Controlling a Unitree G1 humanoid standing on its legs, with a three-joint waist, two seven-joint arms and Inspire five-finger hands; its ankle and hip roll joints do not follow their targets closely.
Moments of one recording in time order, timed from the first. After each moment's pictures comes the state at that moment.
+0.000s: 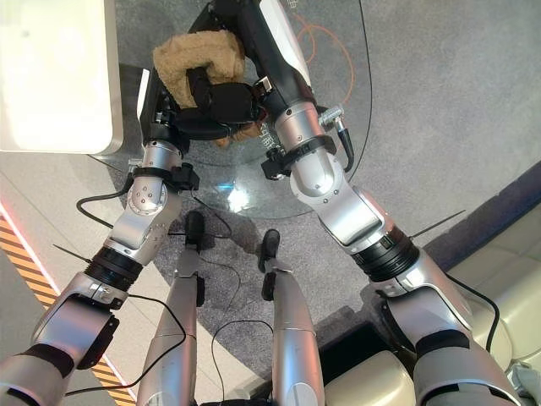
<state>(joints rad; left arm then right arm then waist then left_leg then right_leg) -0.87 0.36 -0.39 0.39 -0.53 -0.29 0.32 -1.01 -0.58 0.54 -0.03 0.14 0.13 -0.32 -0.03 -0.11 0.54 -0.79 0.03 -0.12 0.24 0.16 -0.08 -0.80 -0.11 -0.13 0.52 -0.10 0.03</state>
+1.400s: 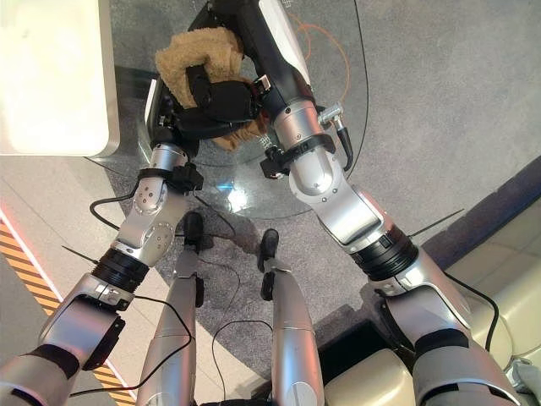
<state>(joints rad) -0.87 0.33 -0.39 0.39 -0.73 -0.30 0.26 -1.02 -0.57 0.54 -0.03 0.14 0.14 -0.33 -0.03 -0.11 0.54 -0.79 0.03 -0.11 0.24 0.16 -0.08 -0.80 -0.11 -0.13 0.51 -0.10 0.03</state>
